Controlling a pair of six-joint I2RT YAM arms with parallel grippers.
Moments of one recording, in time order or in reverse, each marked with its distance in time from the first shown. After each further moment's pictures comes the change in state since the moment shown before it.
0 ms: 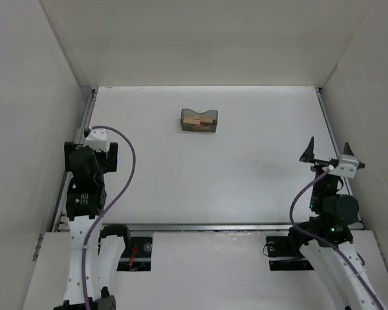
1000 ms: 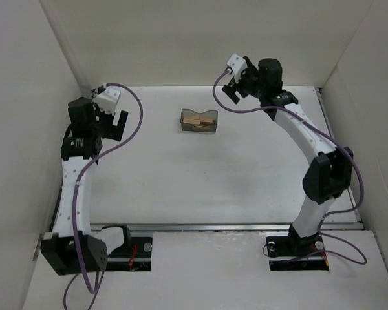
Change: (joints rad) left arm -0.005 0.490 0.403 -0.040 0.273 0.132; right arm 0.007 1.581 1.302 -0.473 -0.880 -0.266
